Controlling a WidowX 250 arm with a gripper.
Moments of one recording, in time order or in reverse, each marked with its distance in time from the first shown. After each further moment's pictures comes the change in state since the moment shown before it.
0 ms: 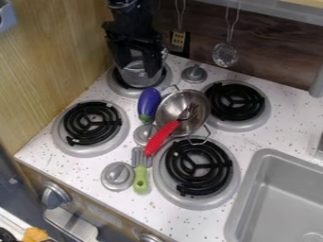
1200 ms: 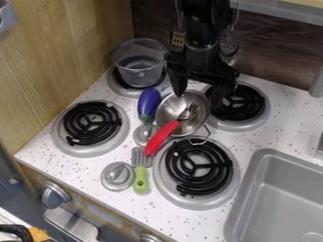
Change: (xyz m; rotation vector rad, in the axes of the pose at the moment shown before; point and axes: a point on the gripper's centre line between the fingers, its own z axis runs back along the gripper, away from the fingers) arm 0.014 -0.094 -0.038 0.118 -0.094 0.135
